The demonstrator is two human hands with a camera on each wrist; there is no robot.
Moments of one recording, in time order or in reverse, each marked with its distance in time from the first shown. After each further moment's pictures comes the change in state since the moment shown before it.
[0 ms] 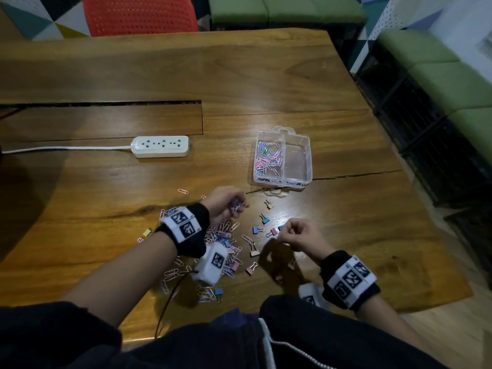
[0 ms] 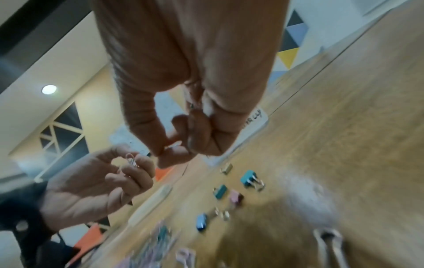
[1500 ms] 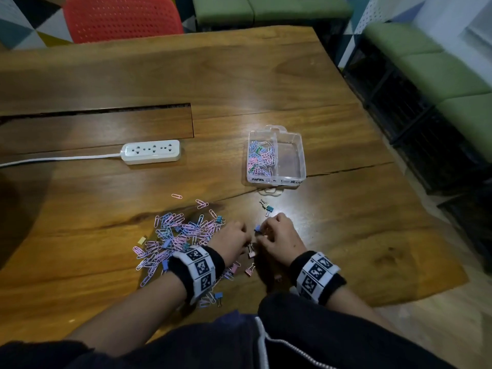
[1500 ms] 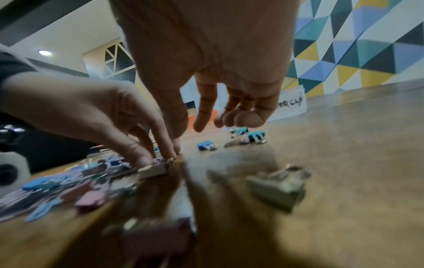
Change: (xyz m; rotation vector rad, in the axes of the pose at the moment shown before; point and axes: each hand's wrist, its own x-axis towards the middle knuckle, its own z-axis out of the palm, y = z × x) left_hand -0.012 -0.071 0.021 1.638 -0.048 0.352; right_hand 0.017 0.019 0.037 -0.680 0.215 -0.207
